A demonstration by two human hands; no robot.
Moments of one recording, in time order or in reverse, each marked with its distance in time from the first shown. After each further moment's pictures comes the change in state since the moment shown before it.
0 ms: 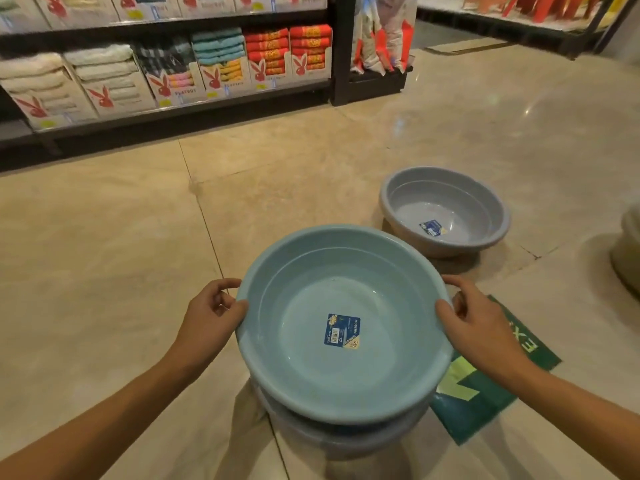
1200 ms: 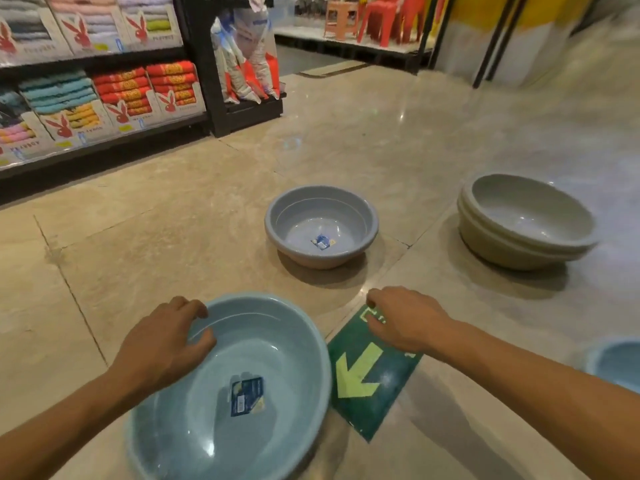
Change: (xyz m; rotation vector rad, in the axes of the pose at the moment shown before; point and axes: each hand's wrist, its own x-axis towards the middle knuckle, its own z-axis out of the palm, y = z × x) left_hand 0.036 0.075 0.082 0.989 -0.289 0.503; right_hand 0.001 0.011 -0.095 -0.753 -0.336 0.024
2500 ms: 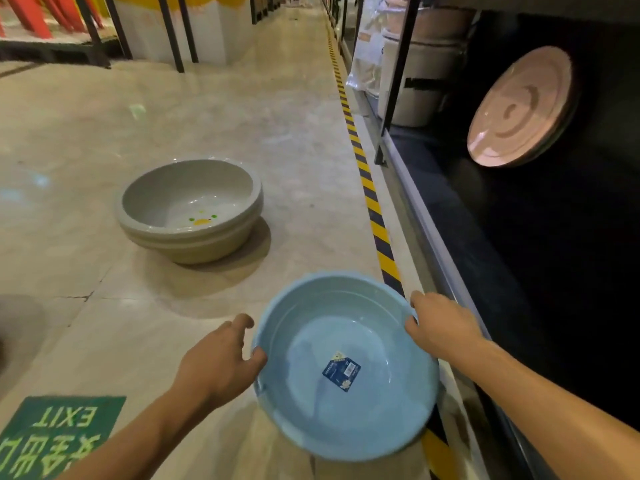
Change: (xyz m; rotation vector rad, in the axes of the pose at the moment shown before) left_hand 0.016 0.616 0.153 -0.129 -0.367 0.631; right_hand -0.330 0.478 0.149 0.214 0.135 1.042
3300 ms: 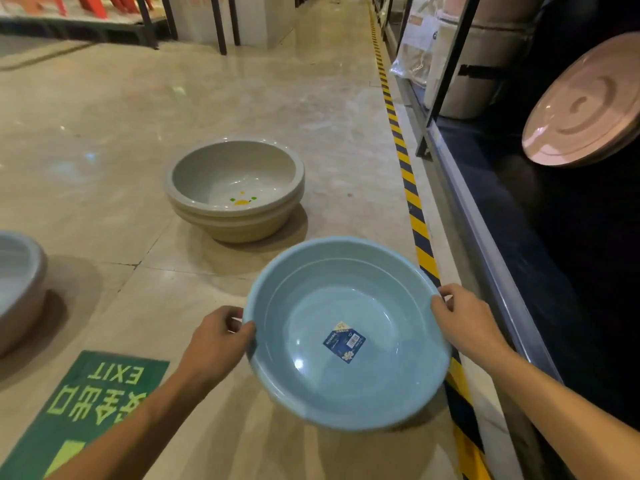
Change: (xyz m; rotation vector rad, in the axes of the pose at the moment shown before) left_hand -0.010 -0.054 -0.004 -0.575 0.096 -0.319; right_hand 0.007 -0.025 0.024 0.667 0.072 0.112
